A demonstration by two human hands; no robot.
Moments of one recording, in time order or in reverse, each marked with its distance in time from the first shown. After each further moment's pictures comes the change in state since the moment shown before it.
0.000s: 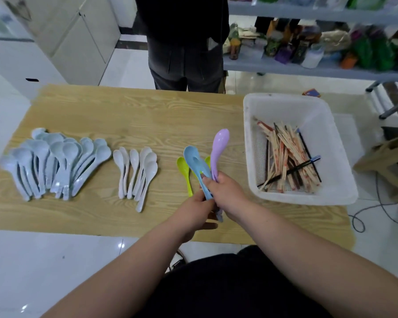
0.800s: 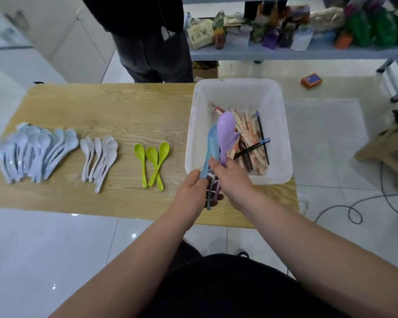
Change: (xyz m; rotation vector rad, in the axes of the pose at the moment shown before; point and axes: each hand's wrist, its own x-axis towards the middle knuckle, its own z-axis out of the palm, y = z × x) left_hand -0.005 0.025 0.209 -0.036 0.332 0.141; right_hand -0.039 0.074 -0.188 0.214 -0.003 -0.016
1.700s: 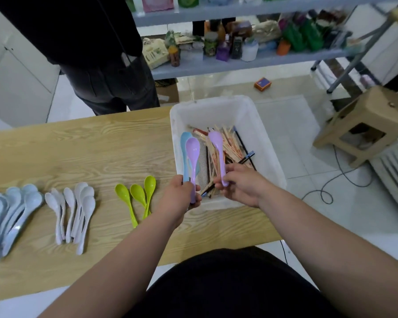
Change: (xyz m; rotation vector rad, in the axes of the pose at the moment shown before) left_hand 0.103 0.033 -0.040 0.060 -0.132 -0.085; right_hand 0.048 -0.029 -0.026 0.441 0.030 0.339
